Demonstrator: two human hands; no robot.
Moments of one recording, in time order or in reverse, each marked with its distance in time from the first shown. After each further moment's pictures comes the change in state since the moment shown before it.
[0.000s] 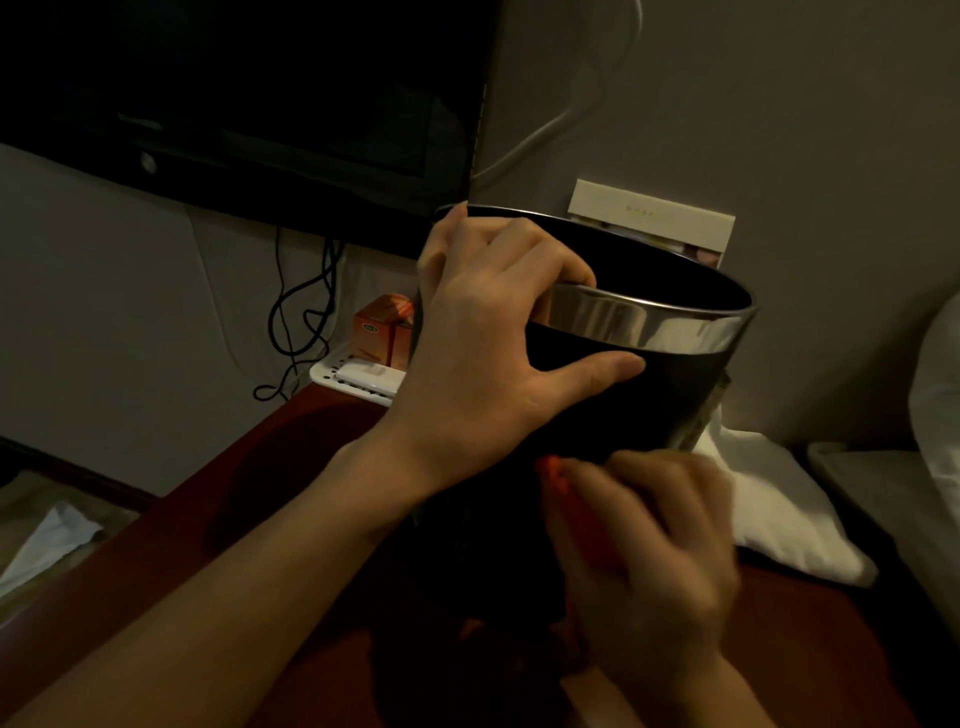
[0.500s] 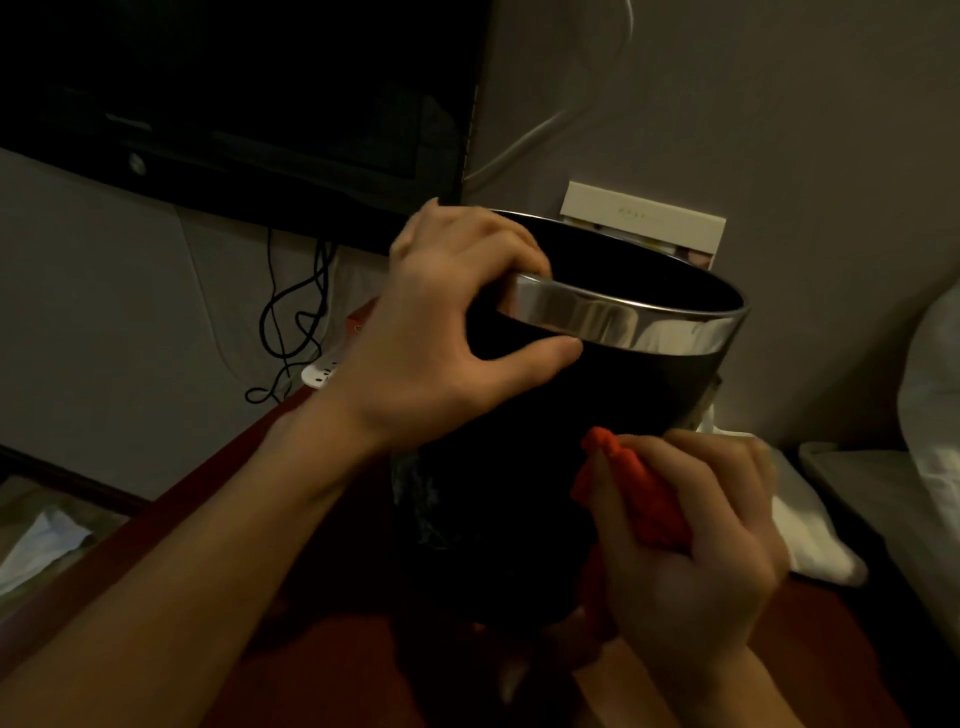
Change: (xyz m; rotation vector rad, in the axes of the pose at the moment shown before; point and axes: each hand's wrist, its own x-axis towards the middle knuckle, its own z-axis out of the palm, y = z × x) left_hand 0.006 -0.019 -0.017 -0.025 -0.151 -0.012; right_hand 0.011 0.014 -0.009 0.044 0.118 0.189
